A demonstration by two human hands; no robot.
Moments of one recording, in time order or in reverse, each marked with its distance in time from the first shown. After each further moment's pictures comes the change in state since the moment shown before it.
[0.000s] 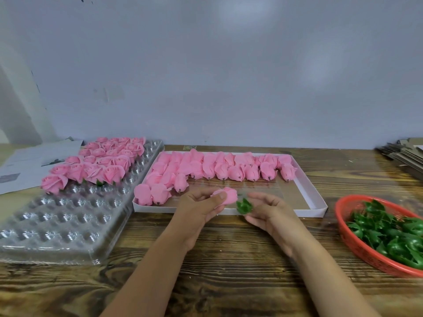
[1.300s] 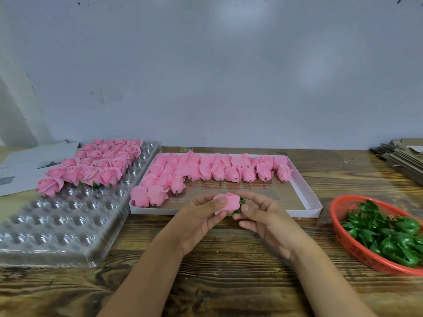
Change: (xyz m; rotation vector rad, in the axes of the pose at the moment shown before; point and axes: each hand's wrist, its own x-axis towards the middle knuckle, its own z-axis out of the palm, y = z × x) left_hand -0.003 0.001 0.002 -0.131 -0.160 -0.176; right_hand -0.009 0.000 -0.001 -0.016 -0.318 -0.099
